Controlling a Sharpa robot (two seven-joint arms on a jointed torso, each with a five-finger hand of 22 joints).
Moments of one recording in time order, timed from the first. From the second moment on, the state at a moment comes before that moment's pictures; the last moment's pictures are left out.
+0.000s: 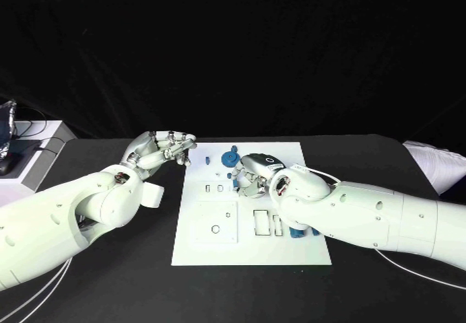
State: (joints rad) left arm 0.97 -0.93 0.28 1.55 -0.30 -0.26 0.33; left_hand 1.40 -0.20 0.51 0.18 0.05 0.95 0.18 0.24 0.25 1.19 0.11 0.09 0.13 1.09 0.04 1.02 0.67 0.17 0.95 0.14 0.87 0.49; right arm 1.23 -0.54 -0.13 1.40 -1.51 -0.41 -0.28; right_hand 1.35 -0.23 0.38 0.18 0.26 1.02 0.14 0.13 0.38 1.47 0.05 1.57 1.31 1.47 -0.02 1.57 1.31 0.01 1.47 0.08 1.57 1.31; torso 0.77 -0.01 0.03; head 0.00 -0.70
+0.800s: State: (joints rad) left arm 0.97 -0.93 0.28 1.55 -0.30 -0.26 0.32; left_hand 1.38 -0.21 0.51 0.18 0.05 0.93 0.18 0.24 0.25 1.19 0.11 0.09 0.14 1.09 0.04 1.02 0.67 0.17 0.95 0.14 0.87 0.49; right arm 1.23 -0.58 -0.13 1.46 -1.51 -0.48 -0.27; right_hand 1.36 -0.23 0.19 0.27 0.16 0.94 0.17 0.08 0.36 1.47 0.08 1.56 1.31 1.47 0.01 1.57 1.31 0.01 1.46 0.11 1.57 1.31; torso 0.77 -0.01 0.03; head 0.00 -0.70
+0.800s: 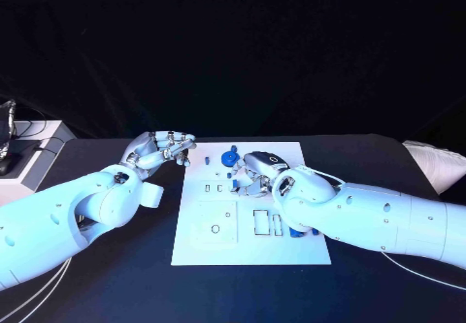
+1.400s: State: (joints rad) left arm 0.98 -0.86 0.28 1.46 -0.48 -0.26 0.11; left_hand 1.25 -0.14 0.34 0.29 0.05 0.77 0.15 0.58 0.39 1.08 0.07 1.03 0.77 1.42 0.01 1.44 1.21 0.17 1.09 0.11 1.10 0.67; right arm 1.34 -0.73 -0.11 1.47 -1.12 -0.57 0.01; right_hand 1.38 -0.19 0.15 0.29 0.22 0.96 0.16 0.10 0.37 1.47 0.08 1.56 1.31 1.46 0.01 1.57 1.31 0.01 1.46 0.11 1.57 1.31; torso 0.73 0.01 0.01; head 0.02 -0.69
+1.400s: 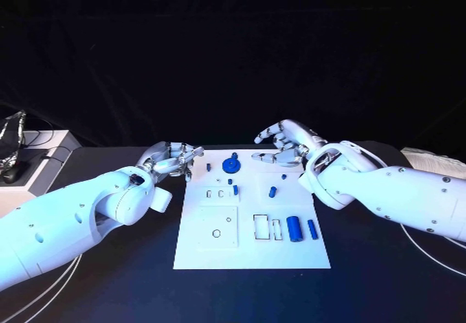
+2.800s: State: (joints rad) left arm 1.24 -0.46 0.10 1.08 -1.08 0.24 -0.51; left_hand 1.04 -0.15 0.31 0.29 0.05 0.81 0.10 0.69 0.47 1.33 0.03 1.33 1.15 1.47 -0.03 1.55 1.31 0.10 1.33 0.07 1.38 1.12; right arm 1.37 -0.79 -0.12 1.39 -0.85 -0.49 0.00; right_hand 1.38 -0.19 0.17 0.28 0.30 0.96 0.16 0.13 0.38 1.47 0.08 1.57 1.31 1.47 0.01 1.57 1.31 0.01 1.46 0.11 1.57 1.31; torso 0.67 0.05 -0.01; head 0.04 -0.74
